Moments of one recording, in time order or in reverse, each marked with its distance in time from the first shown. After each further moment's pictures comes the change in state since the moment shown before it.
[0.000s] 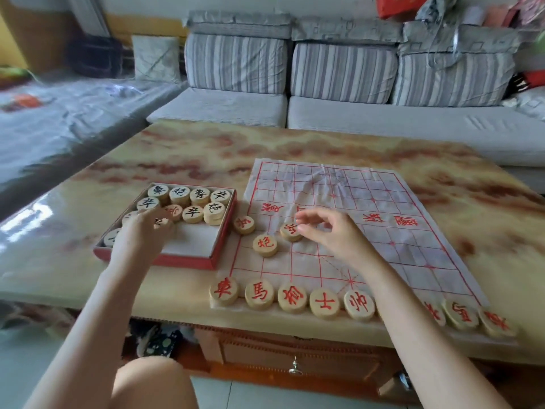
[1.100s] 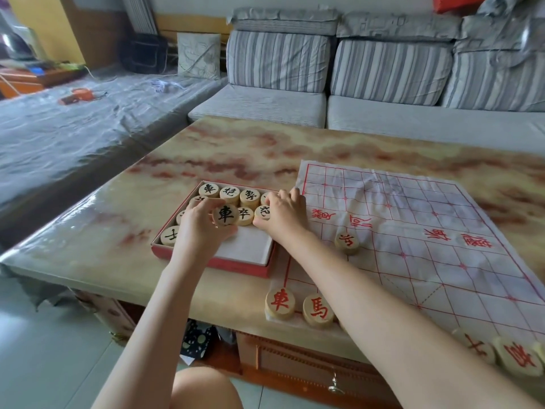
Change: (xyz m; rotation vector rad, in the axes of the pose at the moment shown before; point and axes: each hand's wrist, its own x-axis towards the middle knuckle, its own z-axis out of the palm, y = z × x) left_hand 0.016 -0.010 -0.002 -0.249 0.030 0.033; right_hand 0.125 -0.037 0.166 -0.720 0.046 -0.094
